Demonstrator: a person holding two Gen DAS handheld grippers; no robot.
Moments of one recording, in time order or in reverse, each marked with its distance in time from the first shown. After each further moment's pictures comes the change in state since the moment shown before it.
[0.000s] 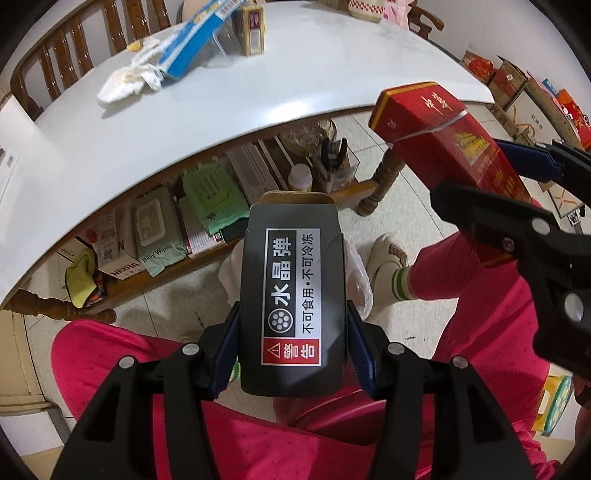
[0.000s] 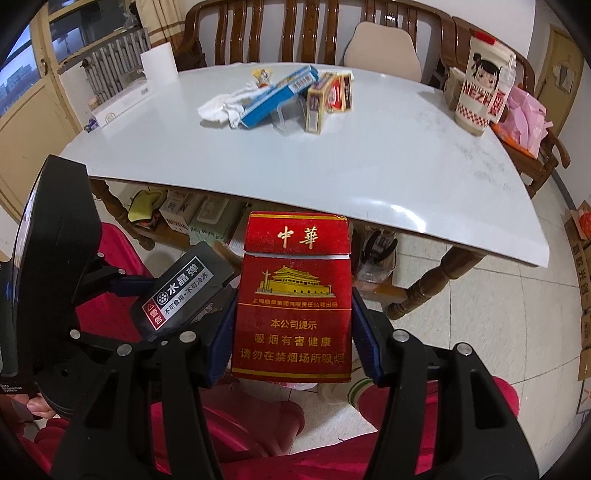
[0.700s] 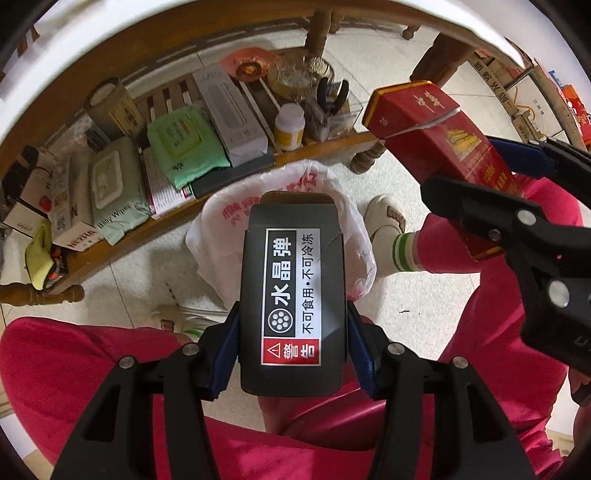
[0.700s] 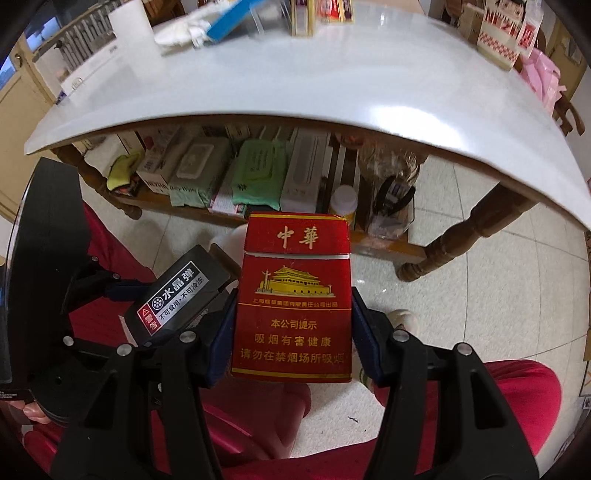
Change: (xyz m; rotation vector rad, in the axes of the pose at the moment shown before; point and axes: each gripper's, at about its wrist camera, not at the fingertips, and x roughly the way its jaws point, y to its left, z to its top) left arm 0.088 0.014 -0.004 -0.018 0.177 -0.095; right arm 0.092 -0.010 -0.017 0.046 0.187 0.014
